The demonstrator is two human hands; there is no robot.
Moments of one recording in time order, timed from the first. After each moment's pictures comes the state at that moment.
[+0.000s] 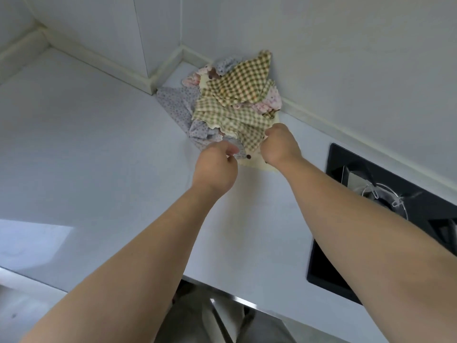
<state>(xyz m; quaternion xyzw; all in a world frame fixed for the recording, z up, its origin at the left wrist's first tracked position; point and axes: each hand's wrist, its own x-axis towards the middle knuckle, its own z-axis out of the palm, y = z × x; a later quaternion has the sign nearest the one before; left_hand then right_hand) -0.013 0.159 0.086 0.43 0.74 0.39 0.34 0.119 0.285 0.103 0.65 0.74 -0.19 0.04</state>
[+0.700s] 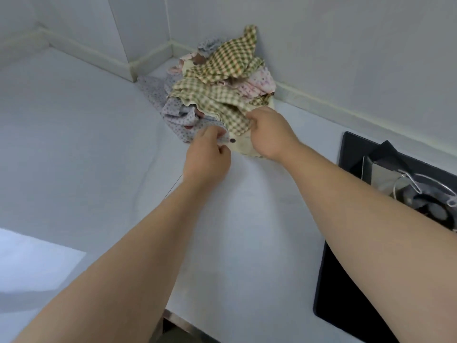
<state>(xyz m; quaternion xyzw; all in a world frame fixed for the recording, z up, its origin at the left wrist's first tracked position) 0.052 0.191 -0.014 0.47 0.77 0.41 0.14 0.173 0.302 0.040 0.44 0.88 -0.16 -0.10</state>
